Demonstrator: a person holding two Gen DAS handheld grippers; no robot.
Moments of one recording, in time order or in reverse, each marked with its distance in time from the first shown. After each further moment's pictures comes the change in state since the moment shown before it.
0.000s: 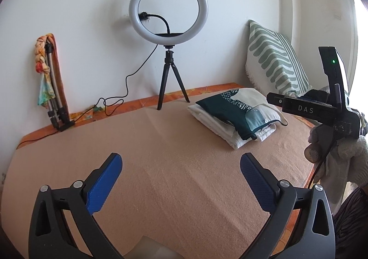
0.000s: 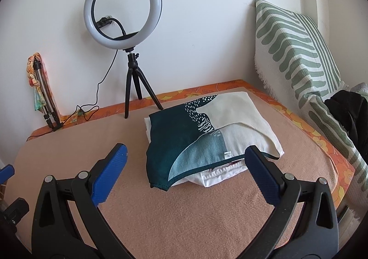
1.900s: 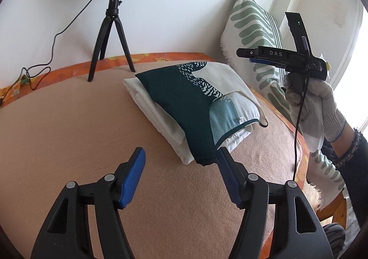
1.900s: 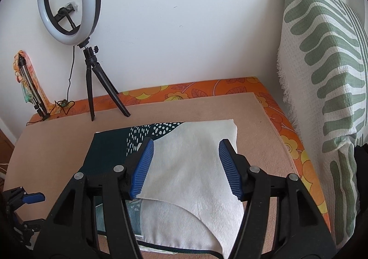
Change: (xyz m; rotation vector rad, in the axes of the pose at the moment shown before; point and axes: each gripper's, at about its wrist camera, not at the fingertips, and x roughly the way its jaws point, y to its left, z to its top) left arm 0.137 -0.063 0.032 -0.103 0.241 -0.253; right arm 0.160 -0.129 0.107 -0.128 0.196 0.186
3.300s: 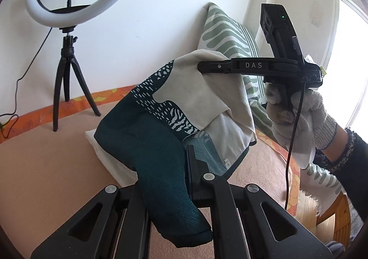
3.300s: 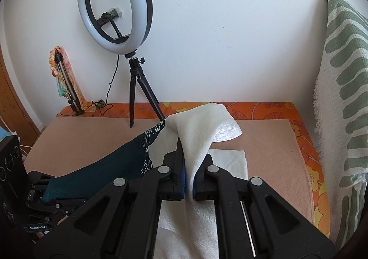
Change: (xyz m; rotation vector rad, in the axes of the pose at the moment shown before) left arm 0.037 -0.032 0.049 0.110 -0.128 -0.129; right arm -0.005 0.020 0.031 -0.121 -0.031 0.221
